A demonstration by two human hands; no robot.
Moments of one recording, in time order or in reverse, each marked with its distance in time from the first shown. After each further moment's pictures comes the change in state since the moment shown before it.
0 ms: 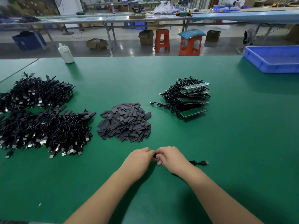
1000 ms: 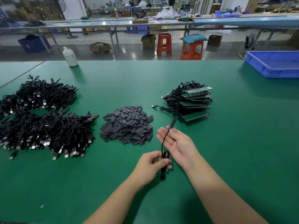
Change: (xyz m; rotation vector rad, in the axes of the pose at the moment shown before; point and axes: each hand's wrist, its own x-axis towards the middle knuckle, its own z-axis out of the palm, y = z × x) left_hand -0.008 0.042 -0.008 -1.394 0.098 -0.290; right_hand 0.009 -0.025 -0.036 1.792 0.188 0.032
